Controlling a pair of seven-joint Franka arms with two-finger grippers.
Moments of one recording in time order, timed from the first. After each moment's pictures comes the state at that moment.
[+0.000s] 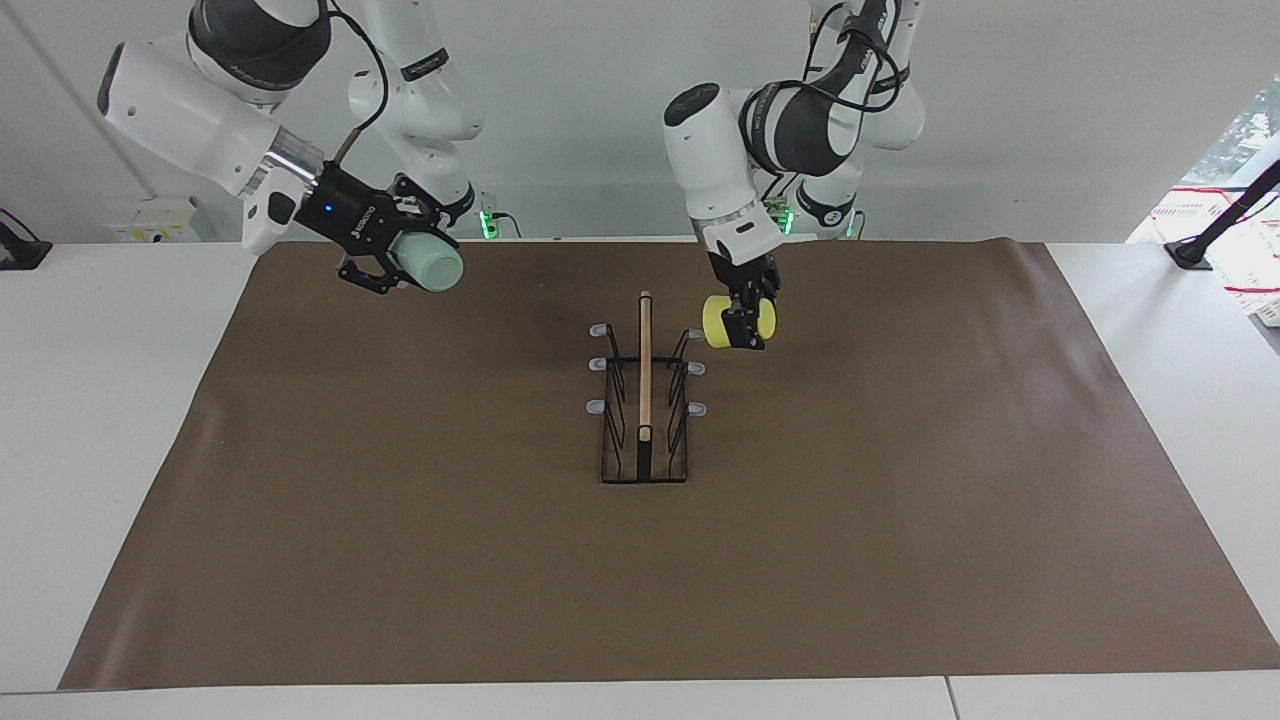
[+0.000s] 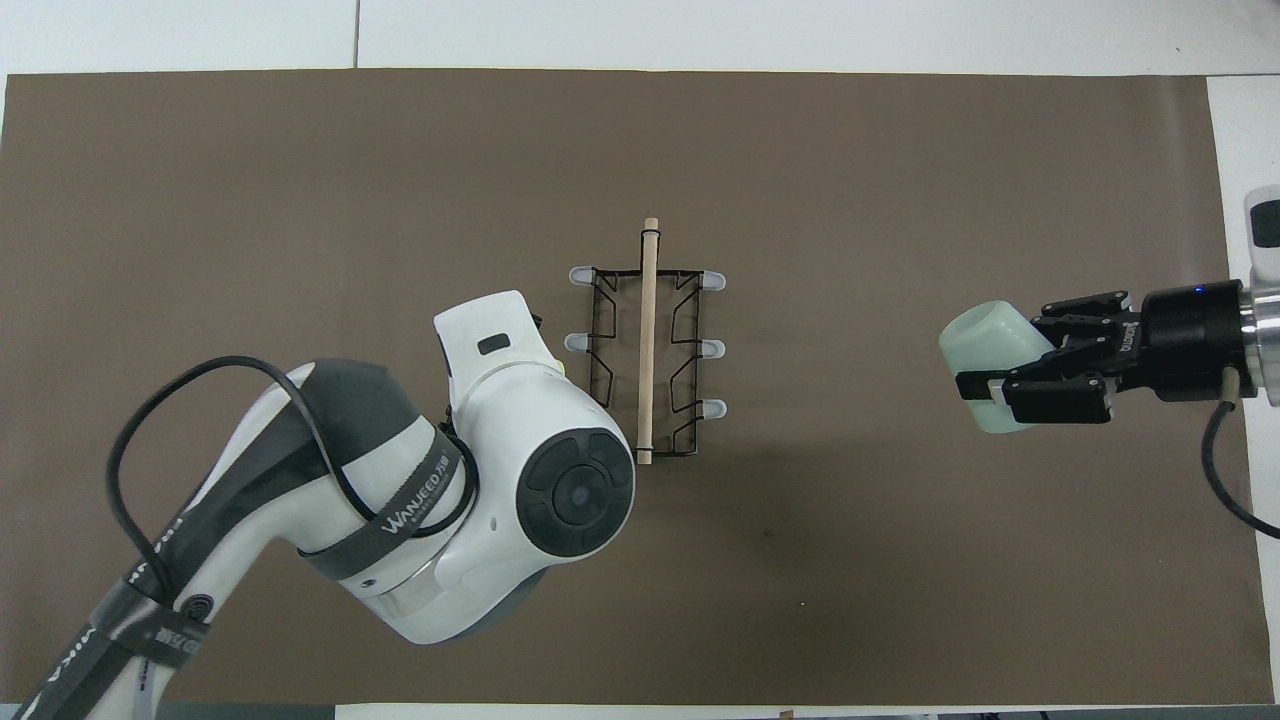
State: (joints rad) left arm -0.68 0.03 -0.07 -2.00 0.59 1.99 -2.04; right arm -0.28 -0.19 0.16 -2.03 0.86 1.67 -0.88
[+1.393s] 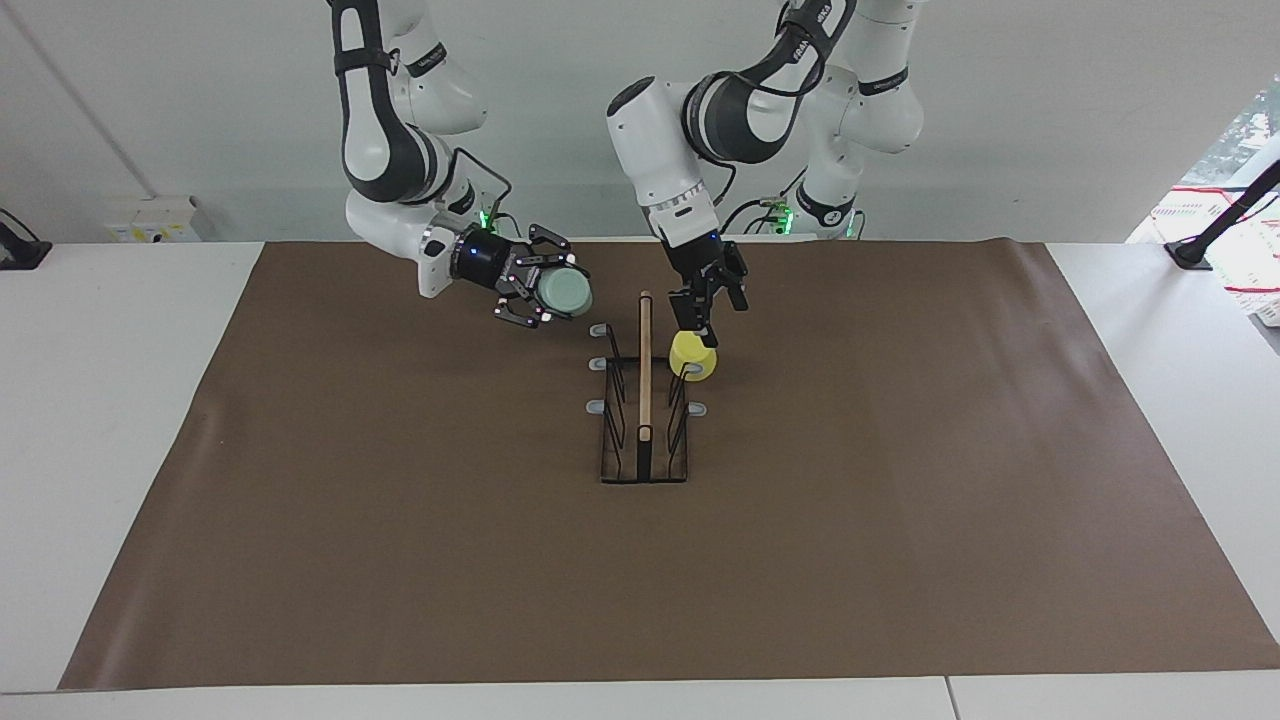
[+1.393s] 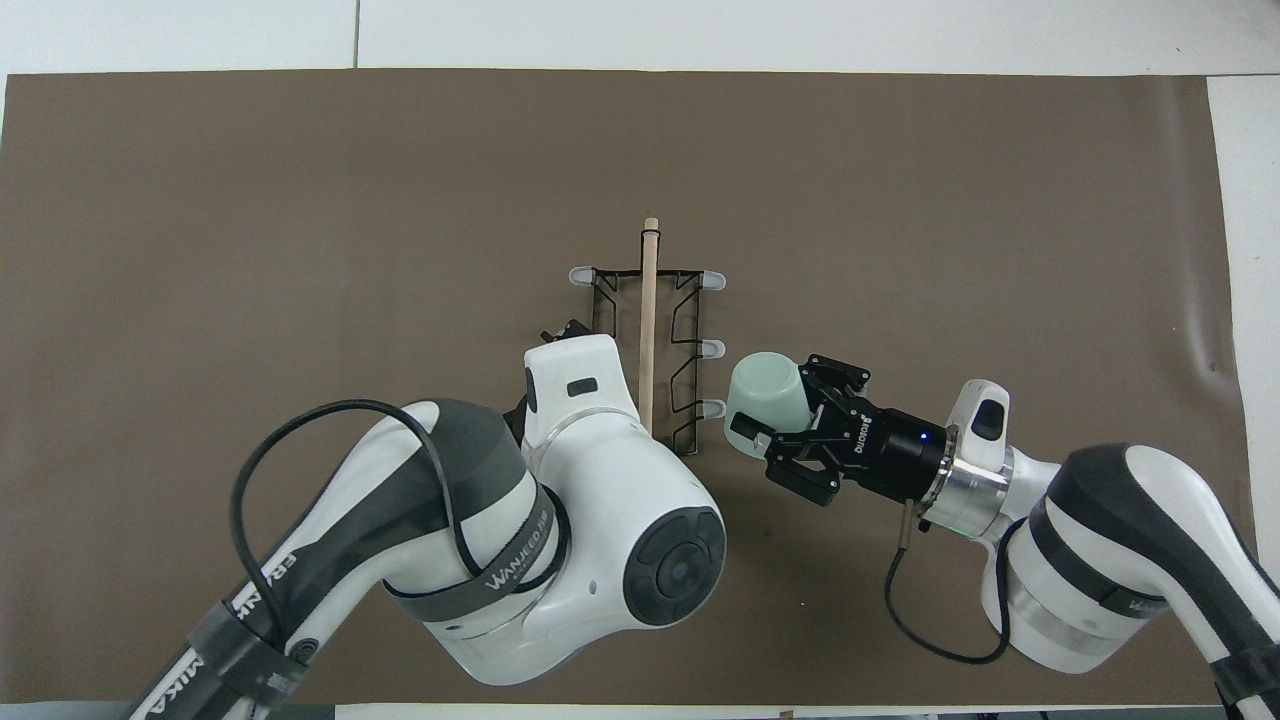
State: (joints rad) left arm -0.76 0.04 -0.06 -1.98 0.63 1.97 -1.91; right arm 0.11 -0.22 0.17 -2.58 2.05 2.12 -1.90
